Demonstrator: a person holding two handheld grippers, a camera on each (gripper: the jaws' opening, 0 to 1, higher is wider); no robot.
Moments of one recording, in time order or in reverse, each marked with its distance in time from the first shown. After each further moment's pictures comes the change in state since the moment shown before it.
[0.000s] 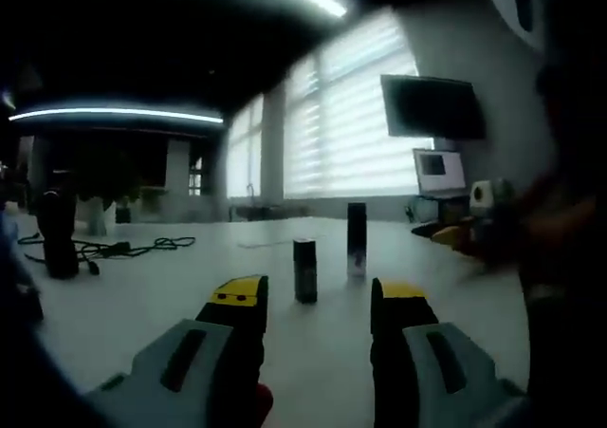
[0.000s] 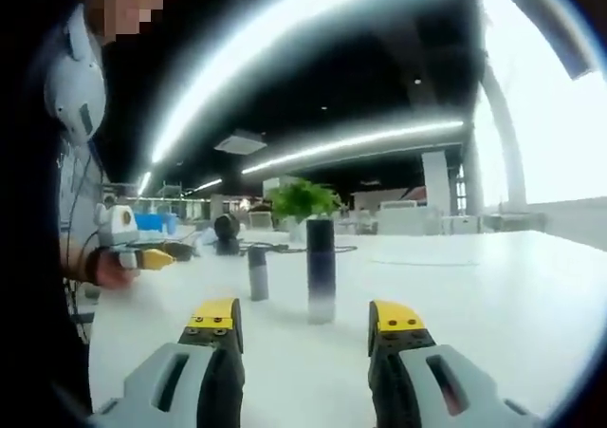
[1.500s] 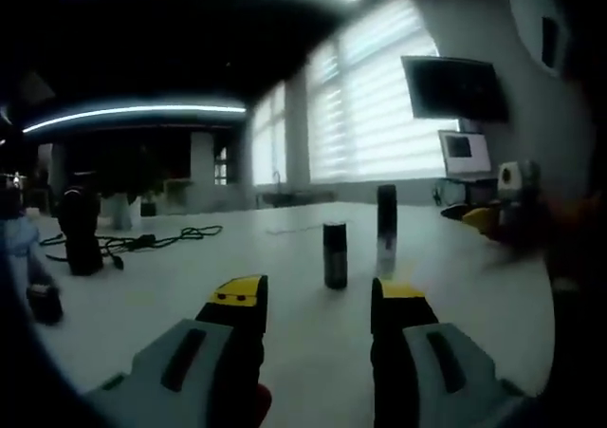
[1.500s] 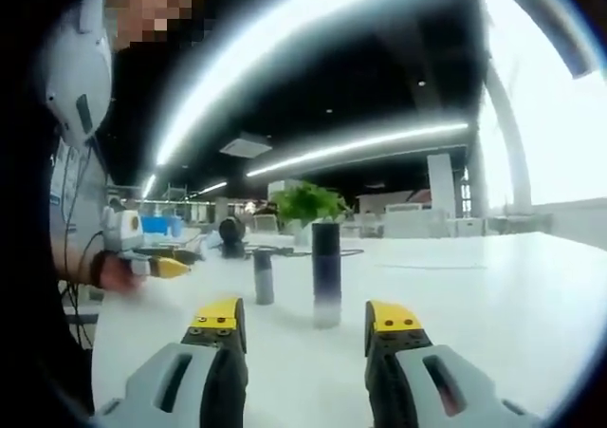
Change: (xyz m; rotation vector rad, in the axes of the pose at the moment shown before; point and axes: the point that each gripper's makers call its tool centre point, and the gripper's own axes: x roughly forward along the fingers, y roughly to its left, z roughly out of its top) left arm 0.004 0.015 -0.013 0.040 0.074 0.125; right arm -0.002 -0.002 0.004 0.026 -0.038 0.040
